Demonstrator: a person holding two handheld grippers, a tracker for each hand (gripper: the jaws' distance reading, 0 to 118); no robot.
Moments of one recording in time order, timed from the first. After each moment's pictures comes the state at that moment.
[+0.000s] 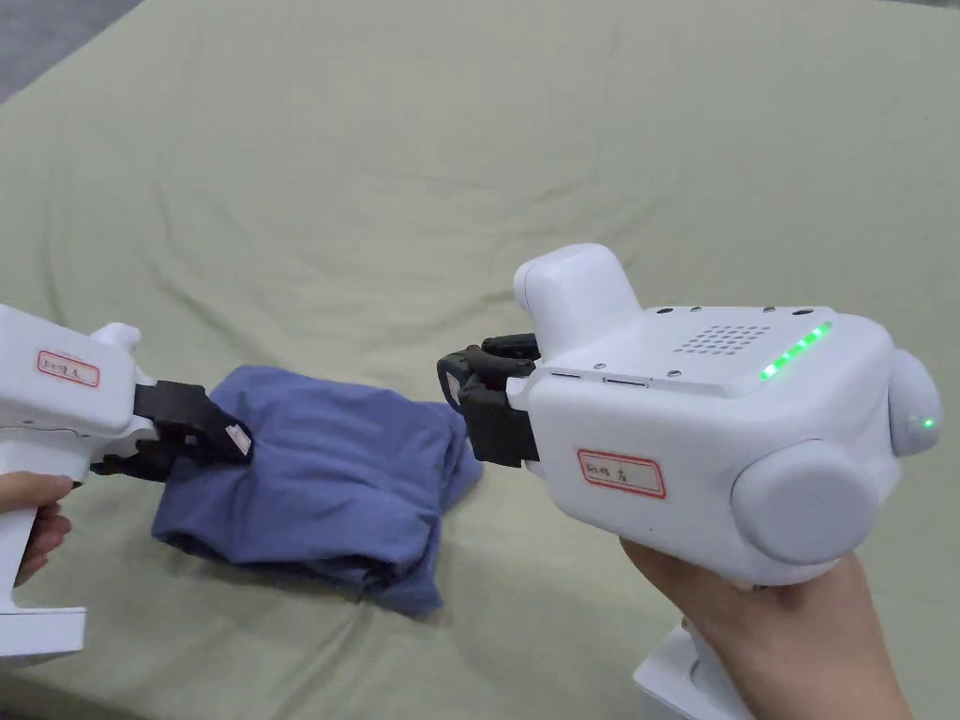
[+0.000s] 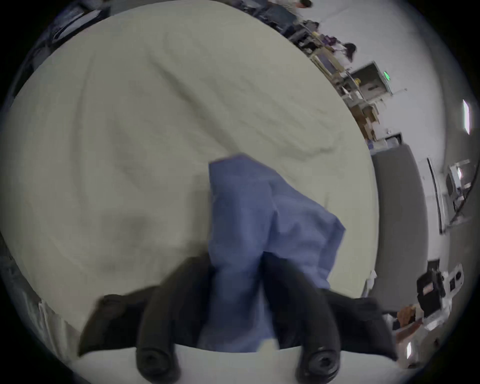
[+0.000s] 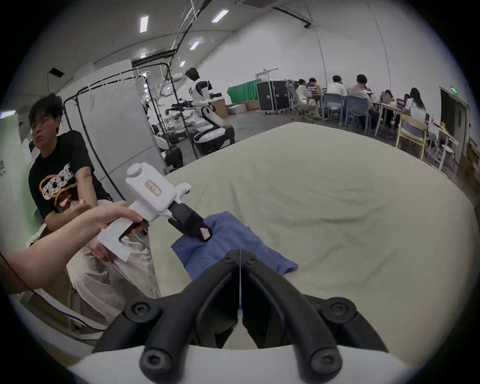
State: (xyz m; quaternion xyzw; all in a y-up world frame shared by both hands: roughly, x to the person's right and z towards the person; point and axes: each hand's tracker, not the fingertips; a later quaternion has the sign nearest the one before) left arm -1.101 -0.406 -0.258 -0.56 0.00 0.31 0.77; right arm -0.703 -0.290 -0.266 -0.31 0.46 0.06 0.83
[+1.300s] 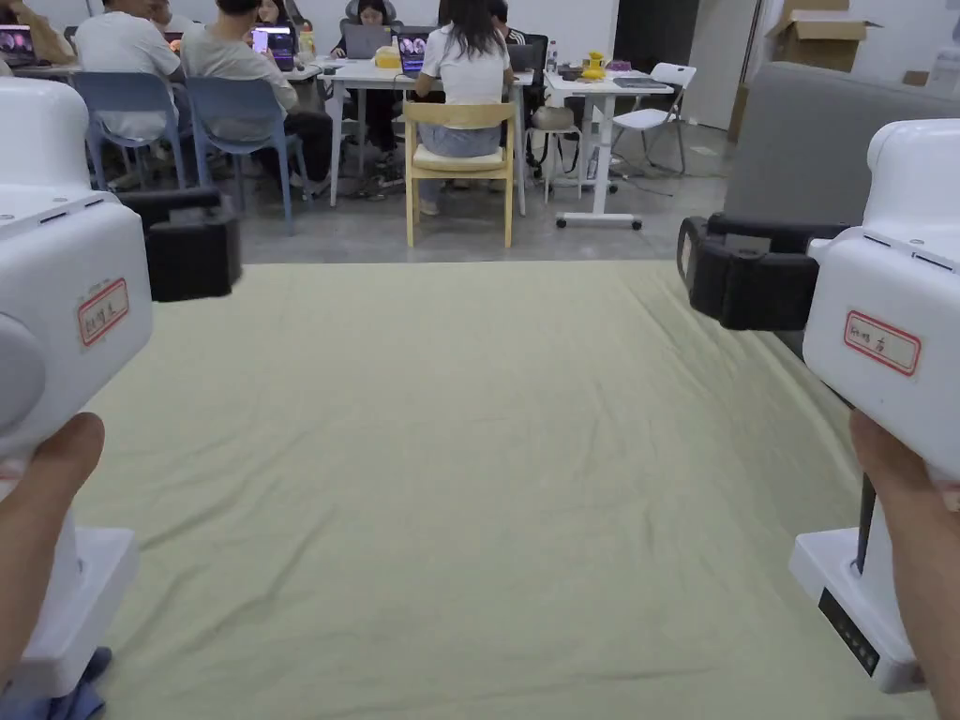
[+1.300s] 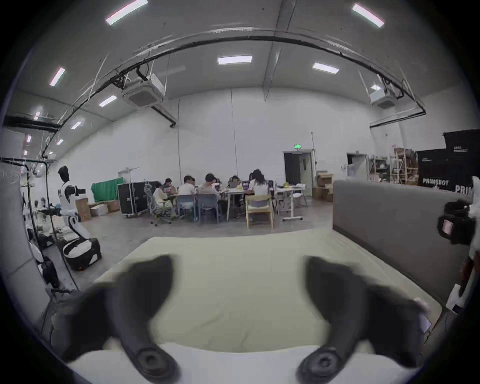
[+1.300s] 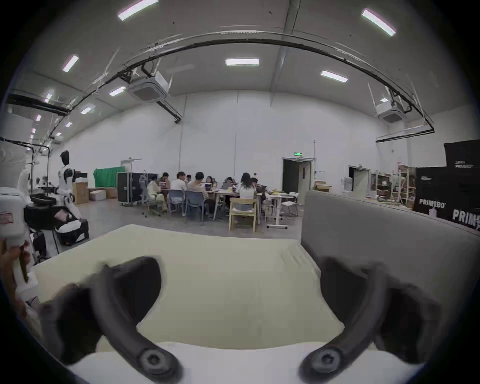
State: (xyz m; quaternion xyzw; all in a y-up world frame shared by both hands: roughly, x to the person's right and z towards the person) left arm -0.644 -0.069 -0.185 -0.05 0.01 -0.05 1.00; right arm -0.263 -0.082 -0.155 -0.03 0.00 0.03 1.00
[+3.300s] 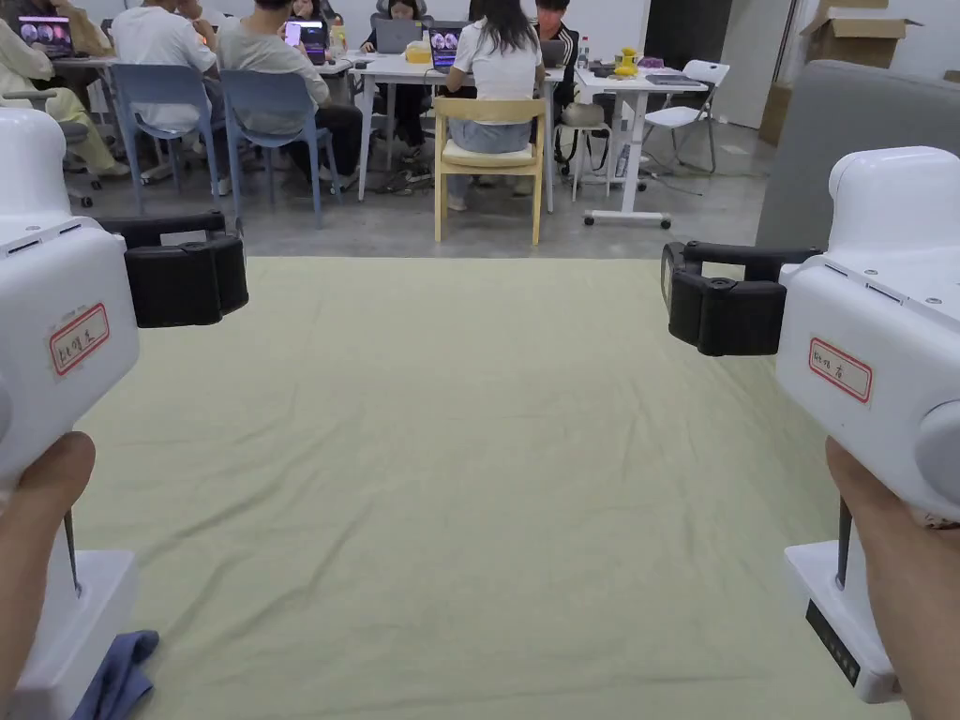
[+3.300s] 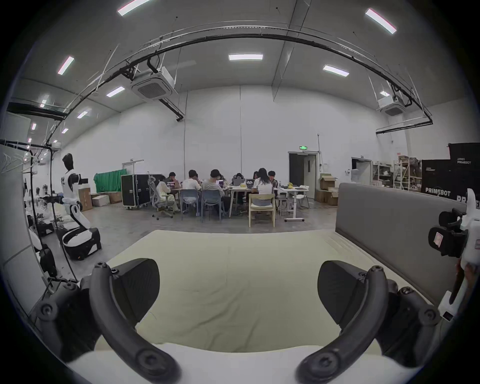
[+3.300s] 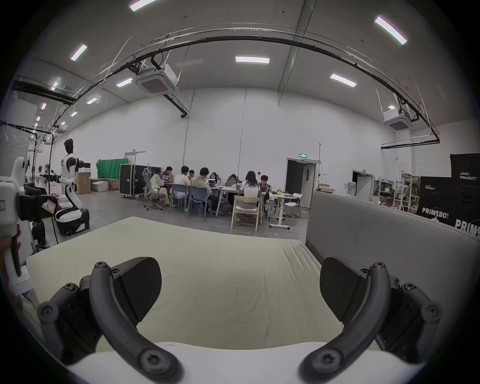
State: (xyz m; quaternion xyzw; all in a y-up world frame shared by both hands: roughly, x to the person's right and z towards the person) left arm -0.692 -0.083 -0.177 -0.05 0.01 -0.02 1.00; right arm -0.310 -0.096 -0.172 -0.03 0.02 0.05 1.00
